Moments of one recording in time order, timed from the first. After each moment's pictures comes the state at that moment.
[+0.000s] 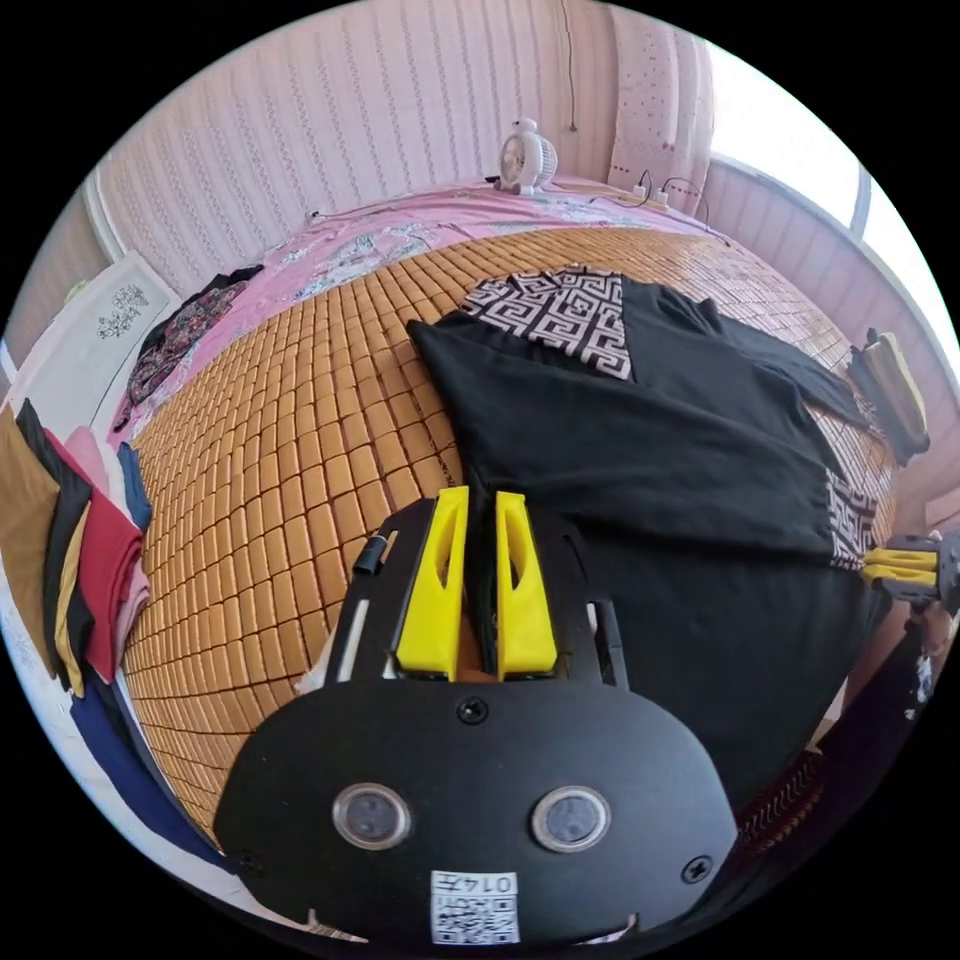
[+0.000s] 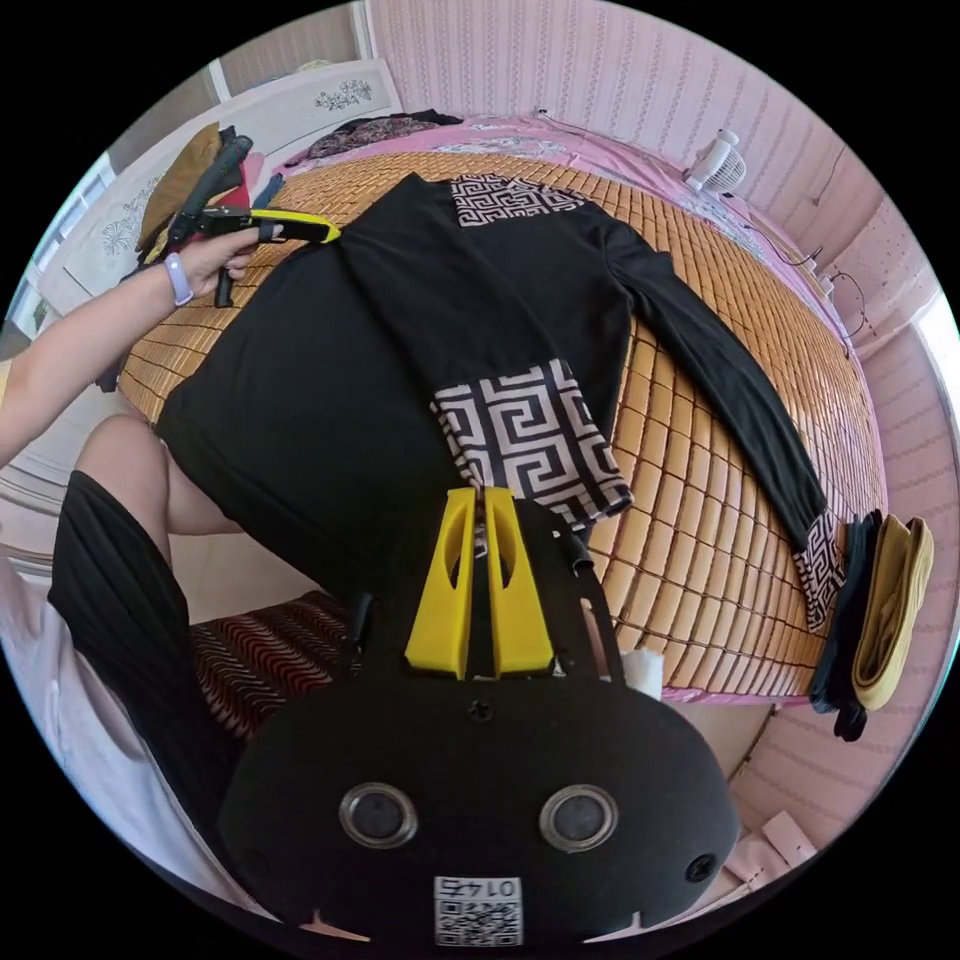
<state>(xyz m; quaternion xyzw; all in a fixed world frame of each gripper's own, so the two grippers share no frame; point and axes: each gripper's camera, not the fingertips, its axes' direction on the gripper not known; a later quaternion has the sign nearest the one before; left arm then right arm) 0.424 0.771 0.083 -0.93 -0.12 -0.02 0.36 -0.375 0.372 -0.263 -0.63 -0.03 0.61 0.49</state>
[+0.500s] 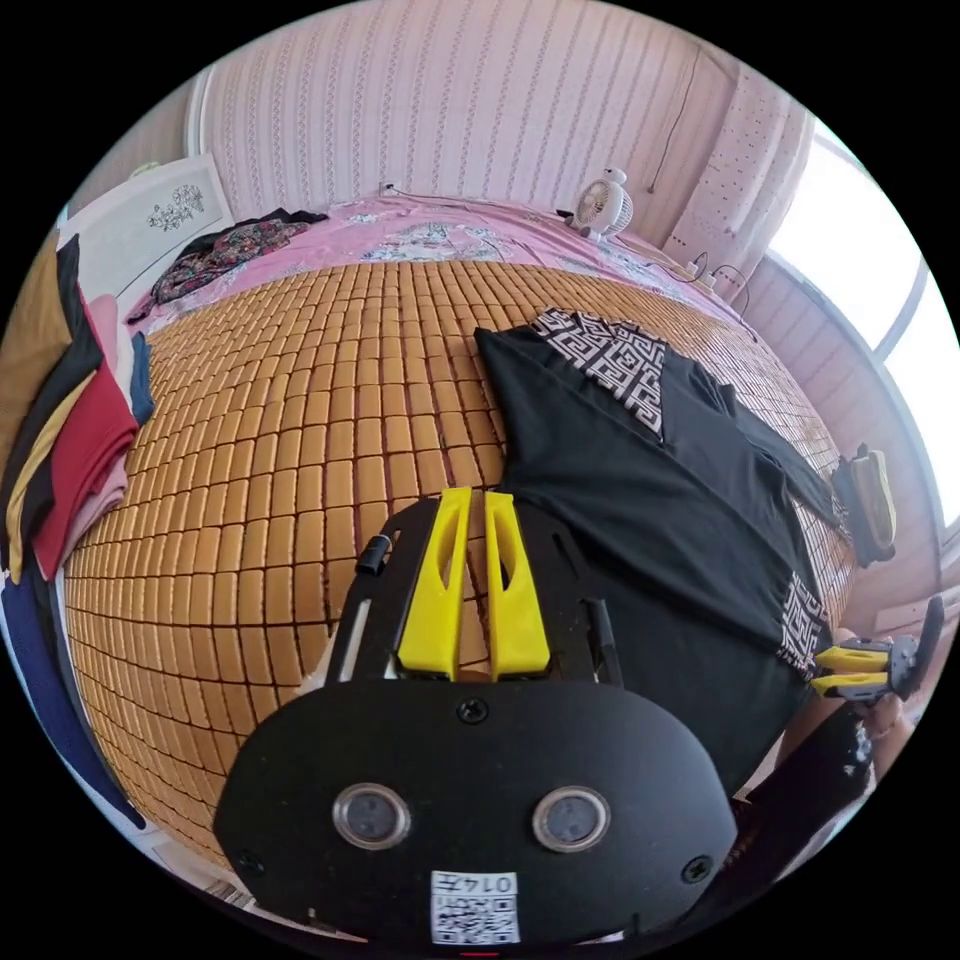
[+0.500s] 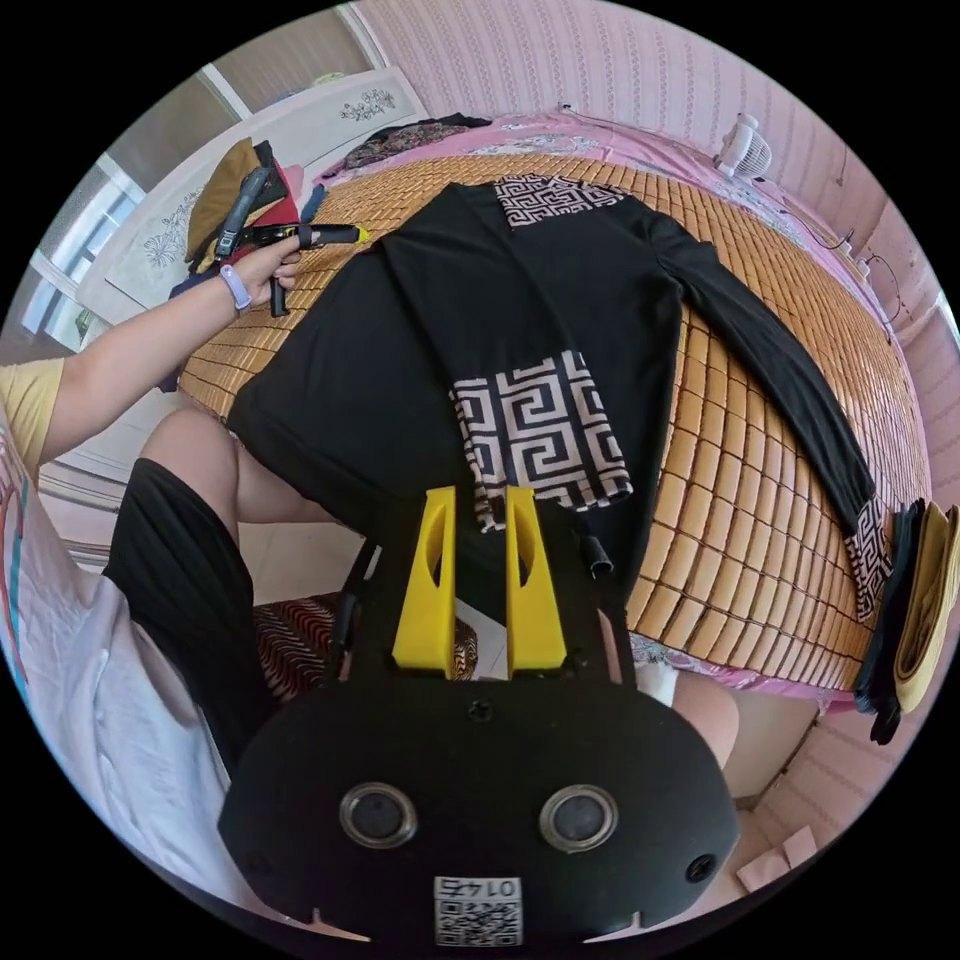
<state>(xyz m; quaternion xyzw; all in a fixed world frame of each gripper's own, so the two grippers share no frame) 0.365 0.739 0.098 -0.89 -0.22 -0.11 0.39 -0.320 0.339 -0.315 -0.57 -0.07 0.66 0.49</state>
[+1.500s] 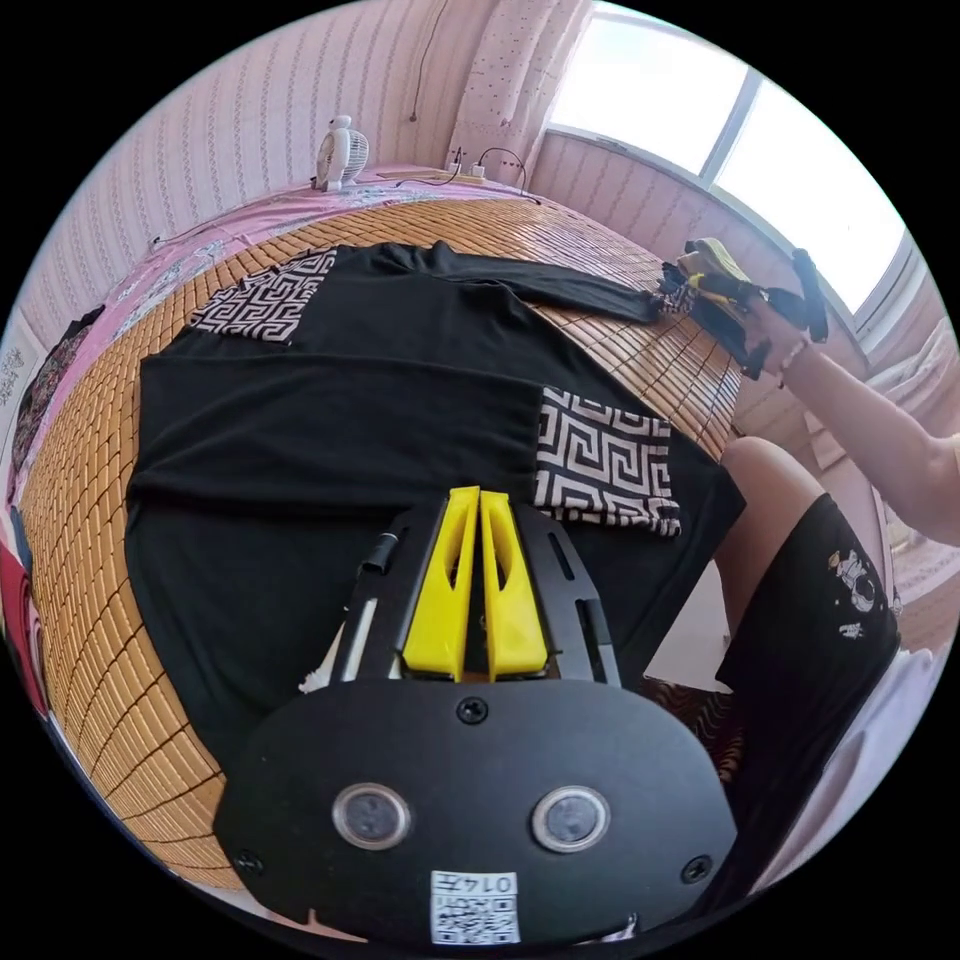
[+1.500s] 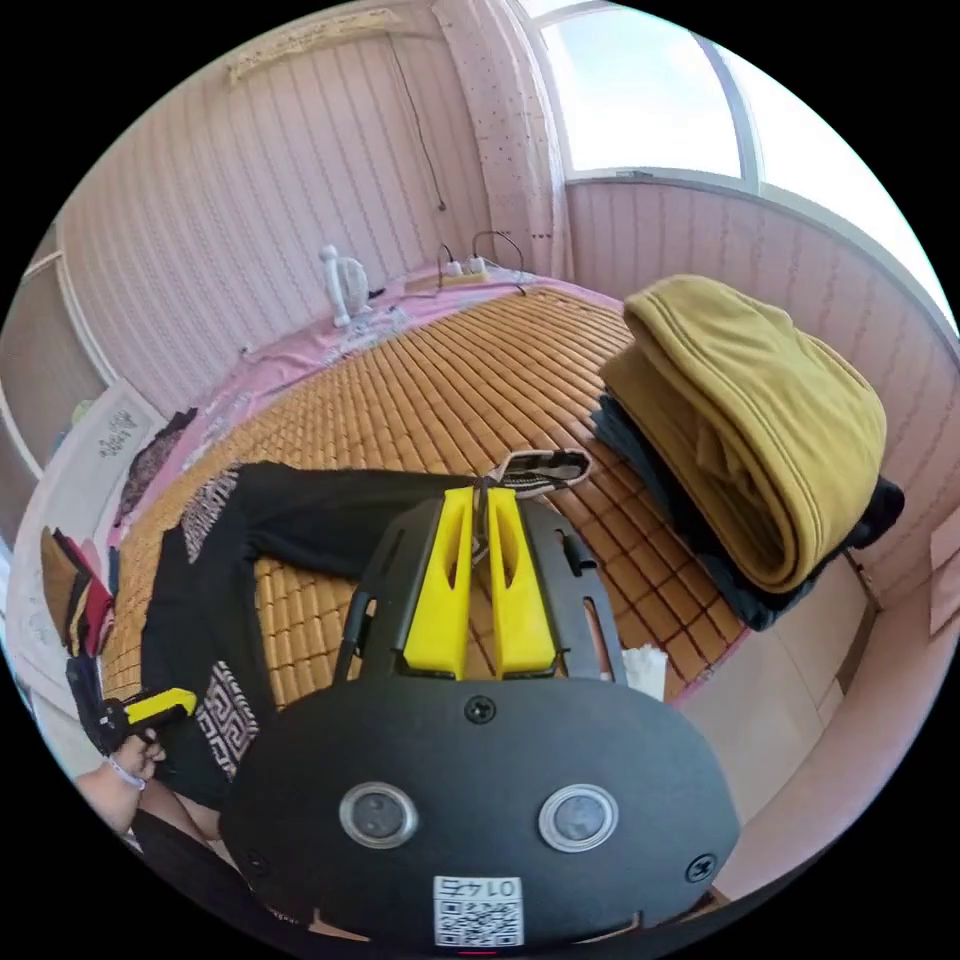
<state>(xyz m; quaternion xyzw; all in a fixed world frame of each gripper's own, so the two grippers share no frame) 0.546 0.763 0.125 -0.92 0.04 -0.15 0.37 -0.202 0.387 -0.602 -0.50 0.40 0.68 0.36</state>
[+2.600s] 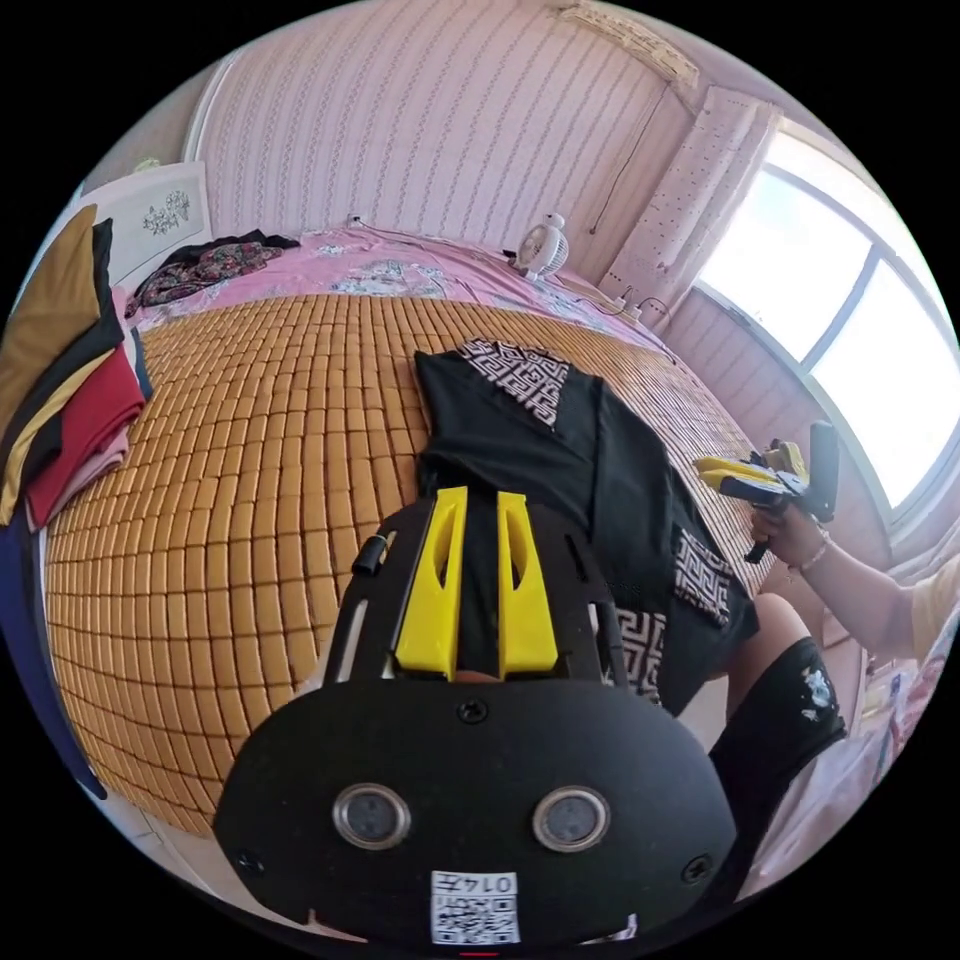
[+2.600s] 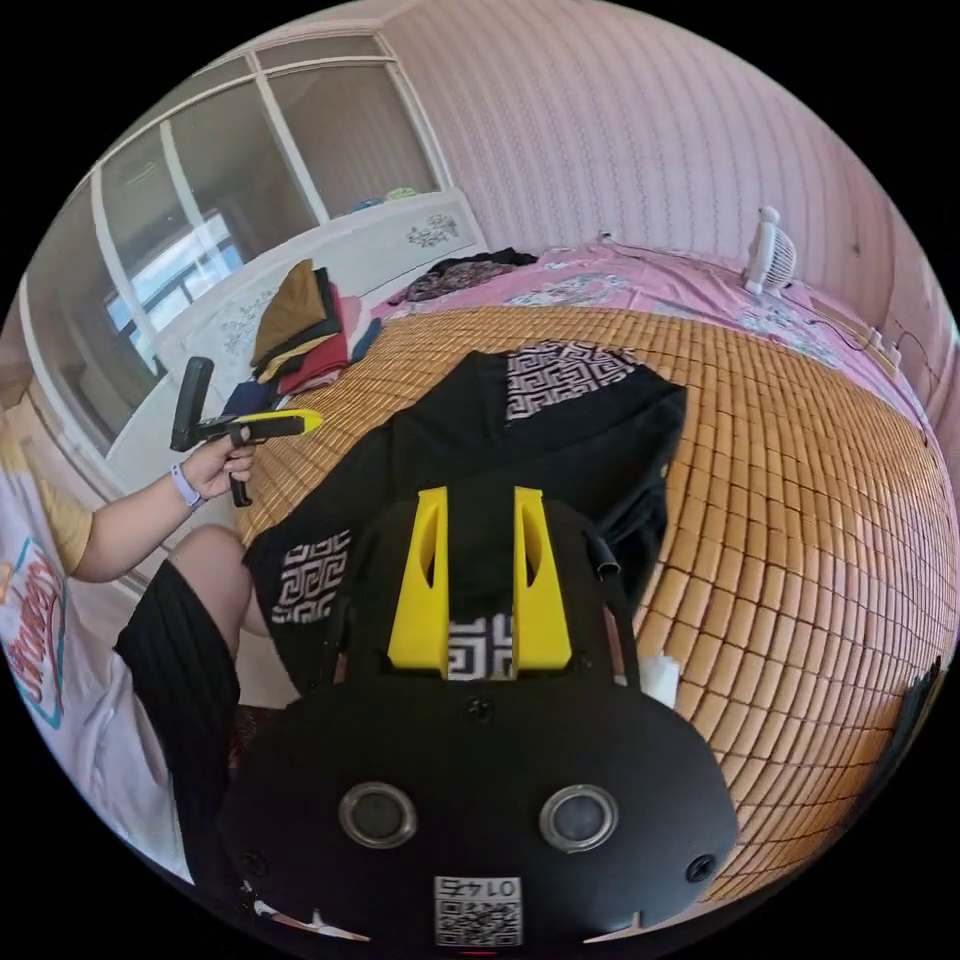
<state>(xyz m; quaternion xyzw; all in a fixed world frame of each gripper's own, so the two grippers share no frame) 0.332 0.624 0.079 -0.86 -0.18 -0.18 0.45 -0.221 0.340 -0.298 -0.40 -0.02 0.68 0.61</state>
